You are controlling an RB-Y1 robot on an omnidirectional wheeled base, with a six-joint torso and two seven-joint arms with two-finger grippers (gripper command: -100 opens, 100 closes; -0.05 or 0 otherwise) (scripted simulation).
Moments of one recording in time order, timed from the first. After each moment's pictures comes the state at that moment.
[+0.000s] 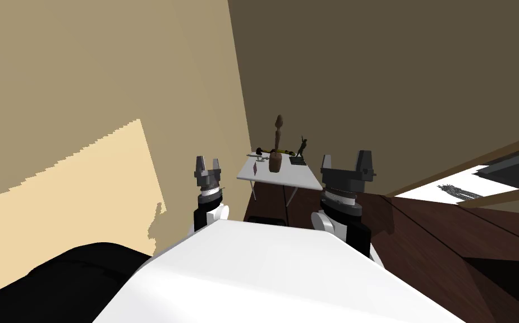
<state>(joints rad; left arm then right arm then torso) 0.53 0.00 -0.02 -2.34 0.08 -0.61 -0.08 0.51 -0.05 0.03 -2.37 -0.10 -0.61 -0.04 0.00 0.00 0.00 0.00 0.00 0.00</state>
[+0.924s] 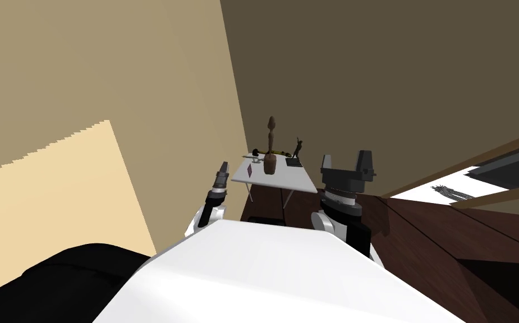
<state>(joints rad) 0.46 0.20 0.00 -2.14 -0.08 -0.52 -0.21 0.51 -0.05 0.03 -2.37 -0.10 -0.61 -0.04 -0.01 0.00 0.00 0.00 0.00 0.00</state>
